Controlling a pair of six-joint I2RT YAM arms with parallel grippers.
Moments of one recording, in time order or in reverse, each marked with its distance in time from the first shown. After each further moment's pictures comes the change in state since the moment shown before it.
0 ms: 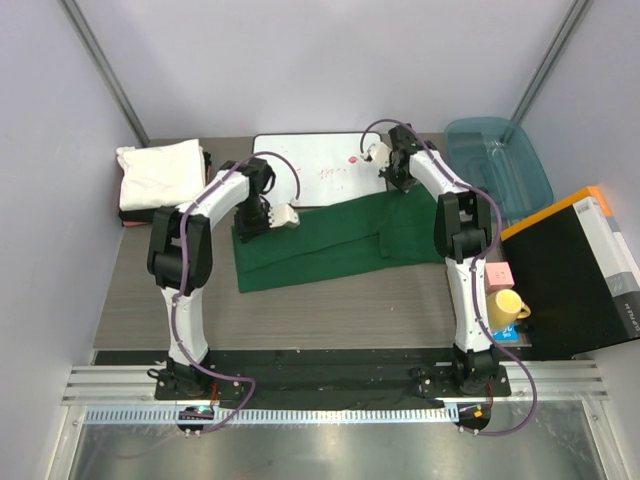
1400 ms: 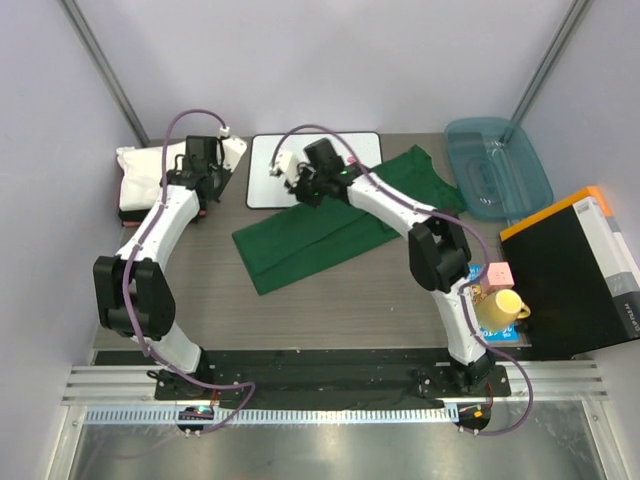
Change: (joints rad) left arm 0.180 -0.398 -0.225 0.603 -0.195 -0.582; right arm 0.402 -0.248 -0.176 0.343 -0.336 0.204
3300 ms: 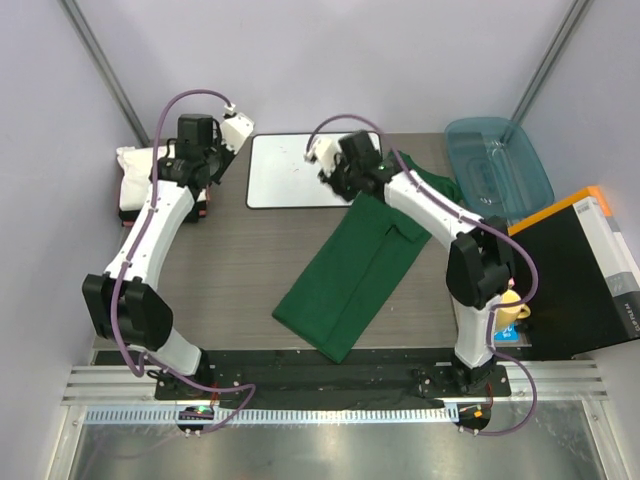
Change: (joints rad) left arm -0.047 -0.089 0.153 -0.063 0.067 0.070; right arm -0.025 -0.272 -0.259 -0.132 0.110 0.096
